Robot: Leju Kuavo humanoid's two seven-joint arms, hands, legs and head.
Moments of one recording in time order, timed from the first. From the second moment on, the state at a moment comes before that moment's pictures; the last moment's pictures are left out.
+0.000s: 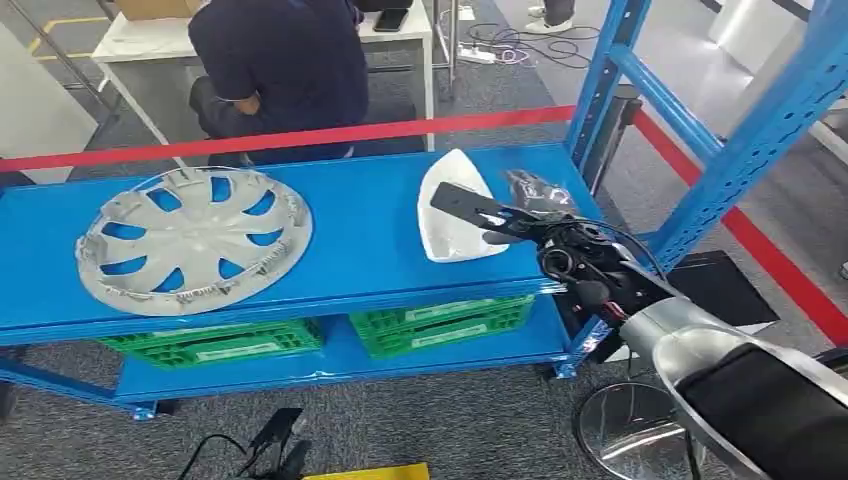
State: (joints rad) left arm -0.24 0.02 -1.05 -0.21 0.83 0.17 0.04; right arm -0.94 0.04 0.95 -0.40 0.38 -0.15 -0.06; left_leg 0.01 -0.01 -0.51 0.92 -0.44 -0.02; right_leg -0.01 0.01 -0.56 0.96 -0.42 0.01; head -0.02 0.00
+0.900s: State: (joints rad) left arm -0.25 0.01 -1.07 -0.21 0.83 0.17 0.05; right arm -0.94 0.07 0.98 -0.39 0.31 -0.10 -0.16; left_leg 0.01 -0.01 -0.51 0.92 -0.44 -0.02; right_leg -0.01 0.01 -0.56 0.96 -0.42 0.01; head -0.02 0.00
